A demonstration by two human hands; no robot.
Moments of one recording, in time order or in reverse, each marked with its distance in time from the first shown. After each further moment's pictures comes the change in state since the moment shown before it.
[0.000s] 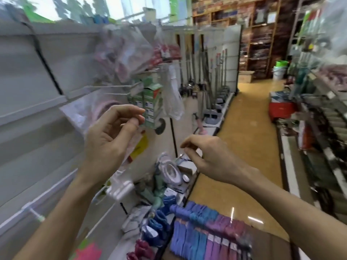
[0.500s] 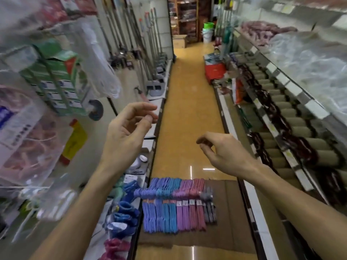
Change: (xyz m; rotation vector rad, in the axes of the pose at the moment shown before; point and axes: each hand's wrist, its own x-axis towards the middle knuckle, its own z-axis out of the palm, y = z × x) left_hand 0.016 -0.106 0.153 -0.322 -0.356 -0.174; right_hand -0.101 0.113 0.010 -0.200 0.011 0.594
